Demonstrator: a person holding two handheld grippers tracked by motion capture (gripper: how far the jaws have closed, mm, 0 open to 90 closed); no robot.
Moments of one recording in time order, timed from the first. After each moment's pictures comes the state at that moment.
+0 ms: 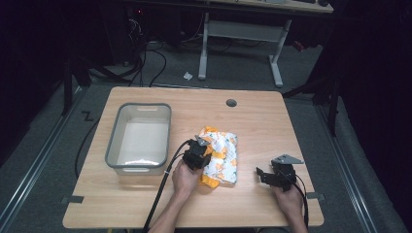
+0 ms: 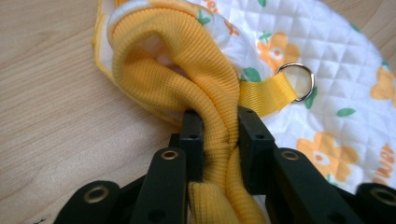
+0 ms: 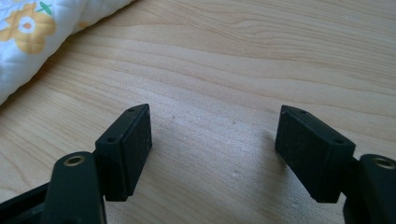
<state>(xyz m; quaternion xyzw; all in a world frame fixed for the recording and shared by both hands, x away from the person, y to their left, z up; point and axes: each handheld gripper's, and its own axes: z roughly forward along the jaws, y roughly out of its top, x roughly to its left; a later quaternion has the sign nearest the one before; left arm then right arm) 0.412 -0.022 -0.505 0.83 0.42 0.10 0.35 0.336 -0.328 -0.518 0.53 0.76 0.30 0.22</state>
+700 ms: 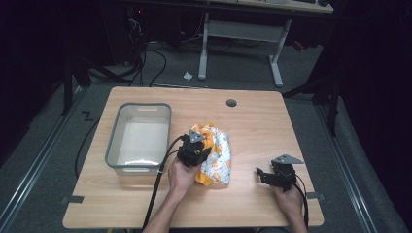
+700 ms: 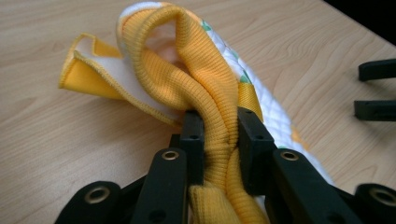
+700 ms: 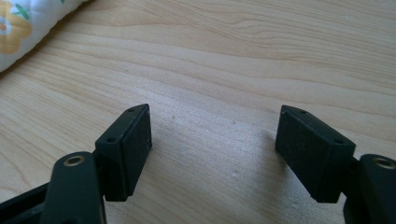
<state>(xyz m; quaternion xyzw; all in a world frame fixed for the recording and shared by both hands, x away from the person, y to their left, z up) 0.398 -0.002 -0.460 0.80 0.41 0.10 0.42 0.337 -0.328 -0.518 0.53 0.76 0.30 0.22</state>
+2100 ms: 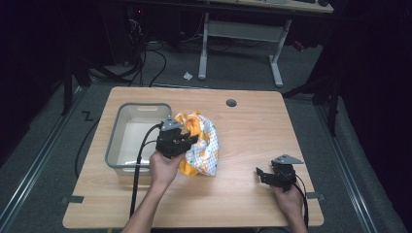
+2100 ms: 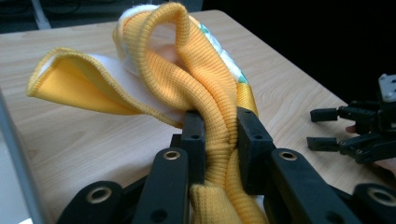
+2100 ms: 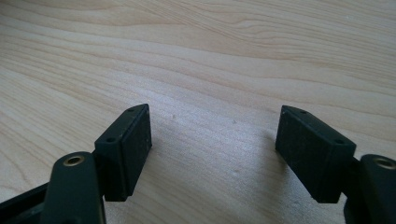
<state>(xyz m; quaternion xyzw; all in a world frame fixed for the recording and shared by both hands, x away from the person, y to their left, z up) 0.399 0.058 -0.398 0.76 0.41 0.08 0.49 0.336 -0.328 -0.518 0.53 0.76 0.30 0.22</state>
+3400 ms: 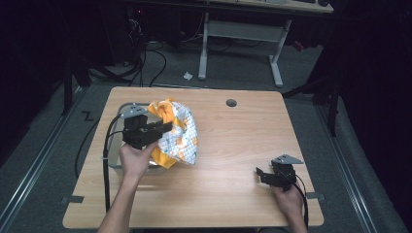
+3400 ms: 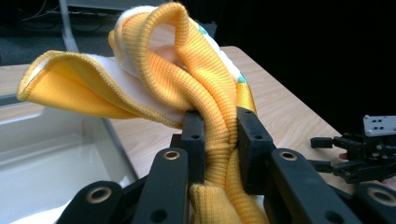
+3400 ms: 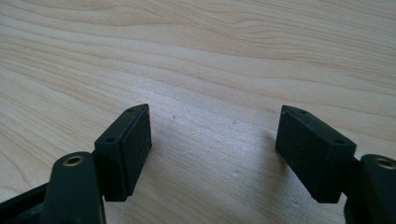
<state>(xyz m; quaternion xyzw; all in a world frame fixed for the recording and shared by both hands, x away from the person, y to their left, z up) 0.402 0.132 -0.359 0.73 0.44 0.09 0.51 0.337 -0.328 -0.518 0.53 0.76 0.30 0.22</state>
